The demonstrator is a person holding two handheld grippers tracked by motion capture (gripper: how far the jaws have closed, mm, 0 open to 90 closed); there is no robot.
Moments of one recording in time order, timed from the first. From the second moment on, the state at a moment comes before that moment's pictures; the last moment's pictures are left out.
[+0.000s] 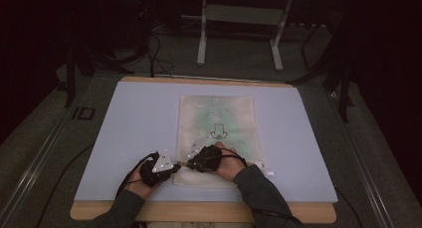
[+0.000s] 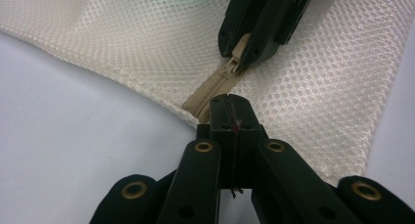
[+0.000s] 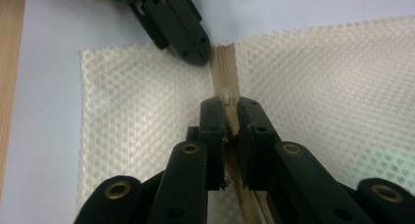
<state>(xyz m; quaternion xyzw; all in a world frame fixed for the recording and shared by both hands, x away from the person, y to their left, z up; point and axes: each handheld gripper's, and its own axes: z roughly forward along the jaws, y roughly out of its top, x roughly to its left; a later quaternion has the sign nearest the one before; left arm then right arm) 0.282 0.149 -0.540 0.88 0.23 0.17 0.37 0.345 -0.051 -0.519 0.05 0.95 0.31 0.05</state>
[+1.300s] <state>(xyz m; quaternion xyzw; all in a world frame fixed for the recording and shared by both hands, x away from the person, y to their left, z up) 0.286 0.156 -0.541 0.88 0.25 0.14 0.39 0.347 -0.085 -0.516 0.08 0.94 0.32 0.04</state>
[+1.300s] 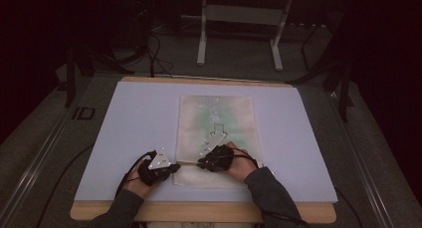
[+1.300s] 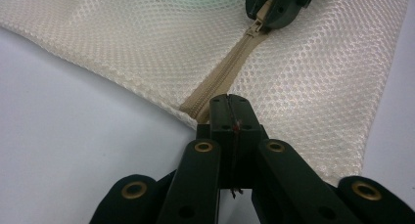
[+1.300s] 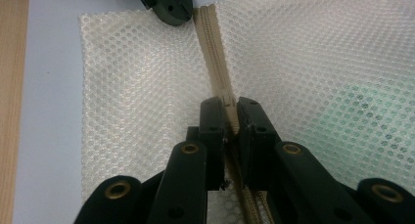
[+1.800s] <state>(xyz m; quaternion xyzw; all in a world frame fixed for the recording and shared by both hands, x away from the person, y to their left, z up) 0.287 0.156 -0.541 0.88 0.25 0.14 0.39 0.348 -0.089 -0.516 0.08 0.94 0.32 0.04</state>
